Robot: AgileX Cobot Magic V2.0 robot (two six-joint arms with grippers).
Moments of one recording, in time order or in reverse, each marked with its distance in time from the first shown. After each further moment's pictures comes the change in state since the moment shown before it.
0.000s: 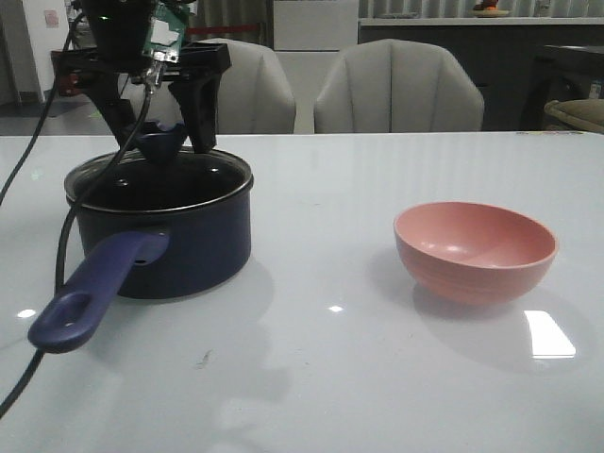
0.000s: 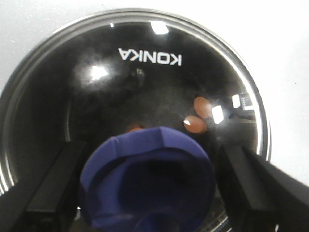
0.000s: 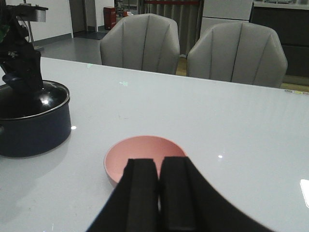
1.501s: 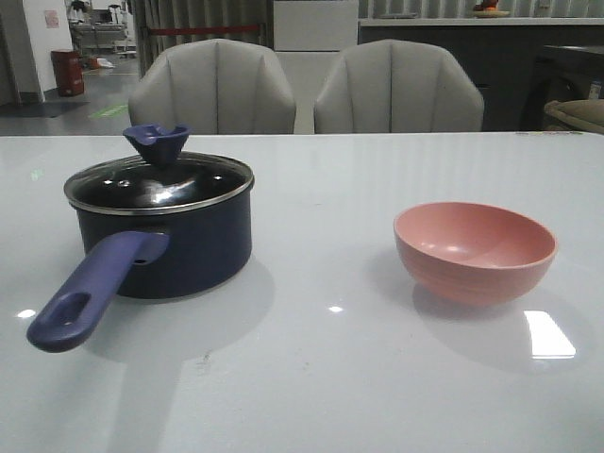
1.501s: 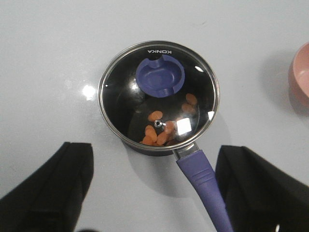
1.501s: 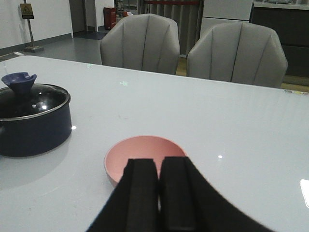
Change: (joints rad) left arm -0.010 -0.917 0.745 0.084 -0.371 0.019; right arm 0.000 0.000 0.000 0.000 0.000 0.000
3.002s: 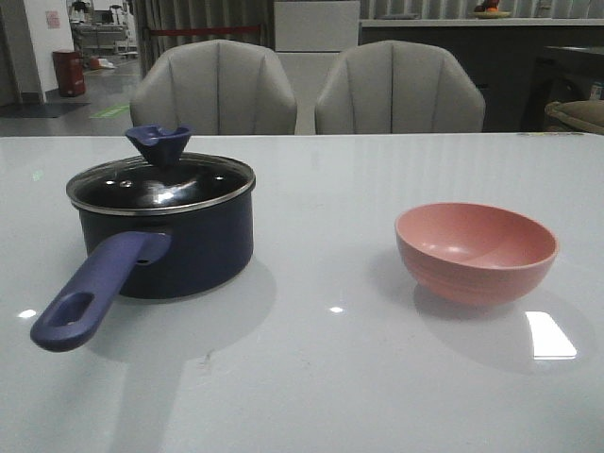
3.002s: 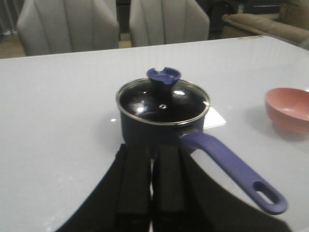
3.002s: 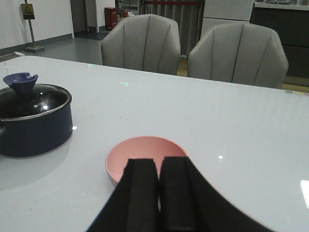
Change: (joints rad) left arm 0.066 -1.096 0.940 0.000 -0.415 0.002; right arm 0.000 0.000 0.000 0.000 0.000 0.000
